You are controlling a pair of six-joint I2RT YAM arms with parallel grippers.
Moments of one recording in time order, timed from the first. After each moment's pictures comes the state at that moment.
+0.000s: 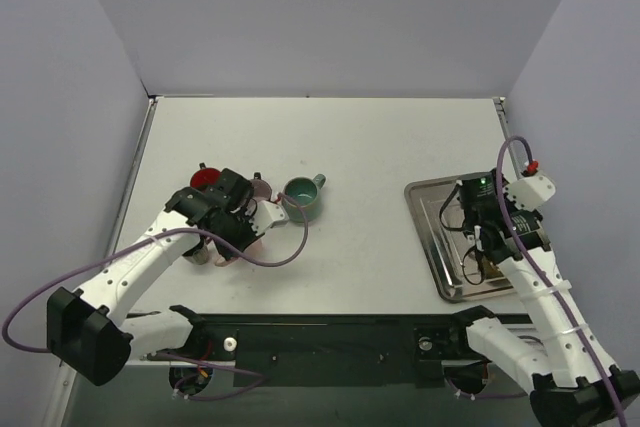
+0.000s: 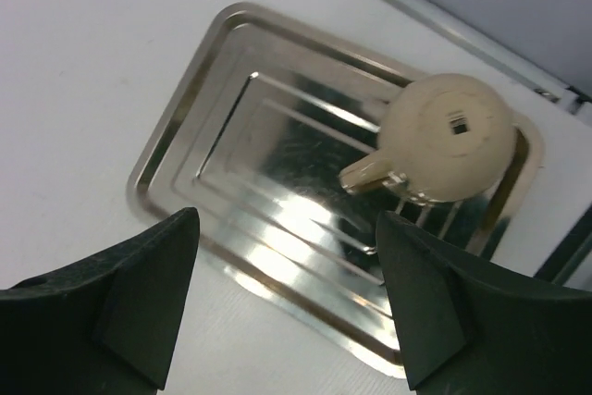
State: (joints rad) left arm -0.53 1.18 1.02 -1.11 0.15 0.52; right arm 0.37 0.89 0.96 -0.96 0.84 0.99
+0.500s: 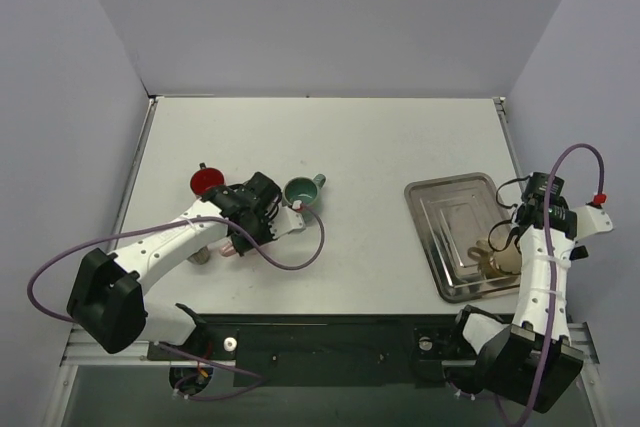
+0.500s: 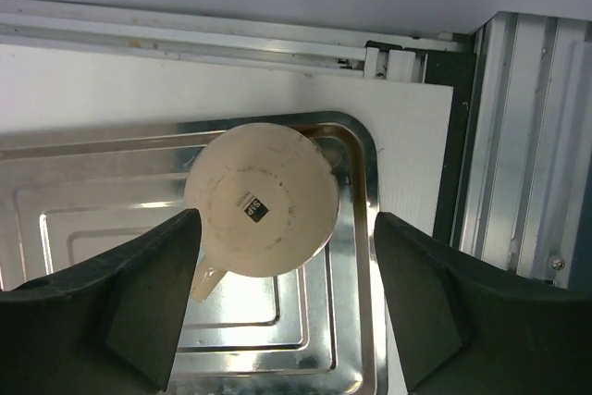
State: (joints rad) left arm -0.65 1.36 0.99 -0.98 -0.05 0.56; right arm -0.38 1.02 0.90 -0.94 0.67 0.91
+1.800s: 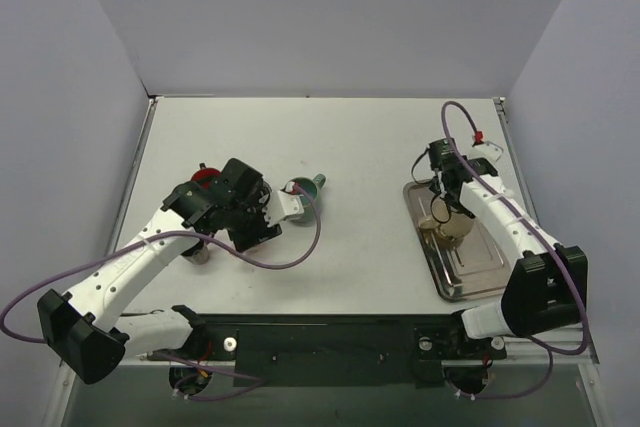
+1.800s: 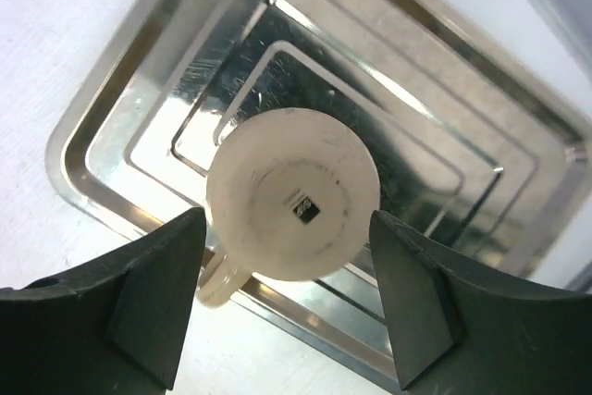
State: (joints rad) left arm -0.65 1.19 1.15 -1.07 0.10 0.56; right arm 0.17 1.39 1.01 -0.77 0.61 0.81
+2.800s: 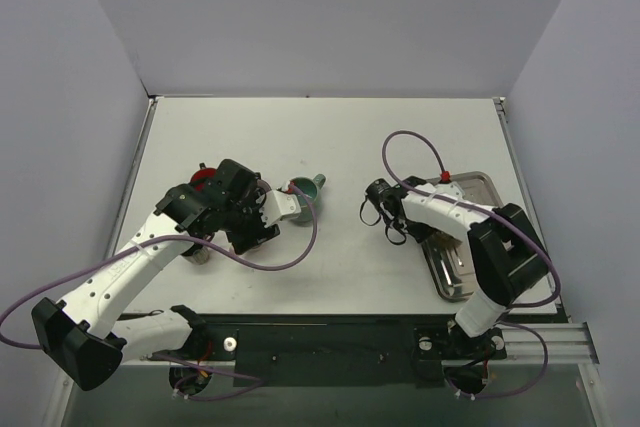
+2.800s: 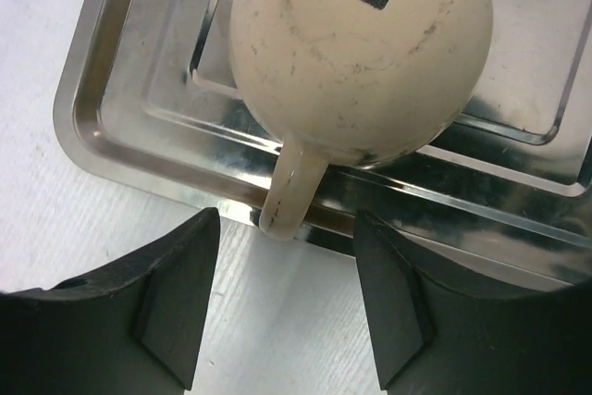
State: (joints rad) left arm -0.63 1.14 1.14 -1.06 0.16 0.55; right arm 0.59 1.63 0.97 -0.94 0.89 1.70
